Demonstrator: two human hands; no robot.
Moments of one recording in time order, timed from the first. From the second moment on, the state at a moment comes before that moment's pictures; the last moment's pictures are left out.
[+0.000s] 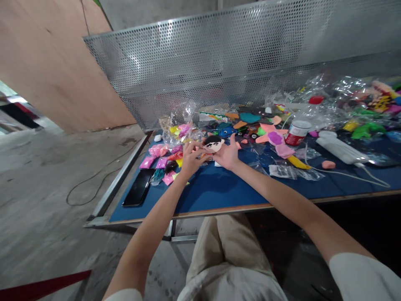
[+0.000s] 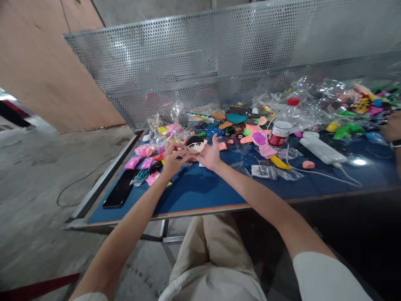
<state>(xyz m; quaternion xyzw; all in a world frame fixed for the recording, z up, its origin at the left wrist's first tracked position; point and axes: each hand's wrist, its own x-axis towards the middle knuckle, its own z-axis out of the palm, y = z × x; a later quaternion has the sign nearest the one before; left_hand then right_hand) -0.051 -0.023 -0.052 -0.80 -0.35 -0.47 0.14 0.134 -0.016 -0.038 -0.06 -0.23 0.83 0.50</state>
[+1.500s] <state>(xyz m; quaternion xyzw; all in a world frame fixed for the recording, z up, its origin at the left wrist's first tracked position) -0.051 -0.029 -0.045 -0.76 -0.34 -0.55 0.06 0.130 -0.020 -0.034 -0.08 -0.23 0.82 0.52</state>
